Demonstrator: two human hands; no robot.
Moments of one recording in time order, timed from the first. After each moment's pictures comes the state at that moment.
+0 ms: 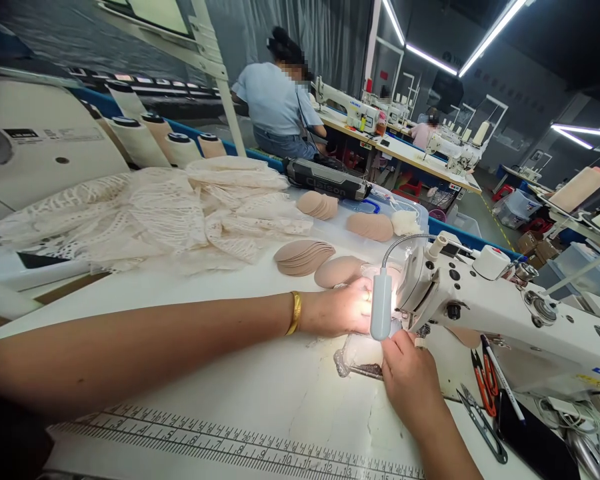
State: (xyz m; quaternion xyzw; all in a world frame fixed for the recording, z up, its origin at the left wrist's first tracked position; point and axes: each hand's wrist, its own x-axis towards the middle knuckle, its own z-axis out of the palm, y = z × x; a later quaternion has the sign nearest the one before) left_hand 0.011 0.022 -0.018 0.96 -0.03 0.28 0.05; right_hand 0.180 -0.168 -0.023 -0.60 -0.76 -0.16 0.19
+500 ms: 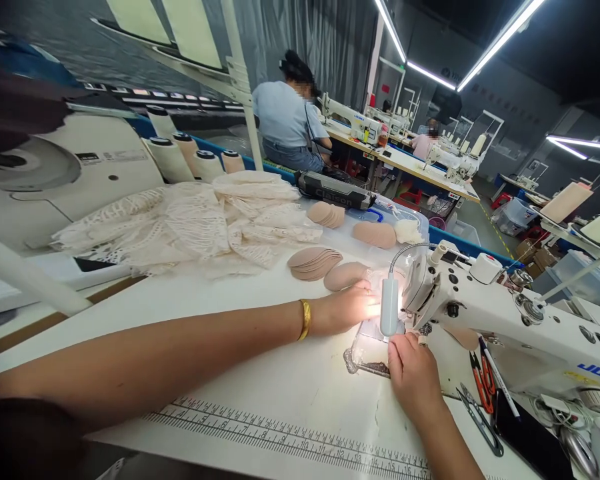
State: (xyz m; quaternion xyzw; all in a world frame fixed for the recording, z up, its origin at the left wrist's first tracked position) left_hand 0.004 0.010 0.004 0.98 0.00 0.20 0.06; right_hand 0.180 -0.169 -0.028 -0.65 -0.68 0.04 0.32
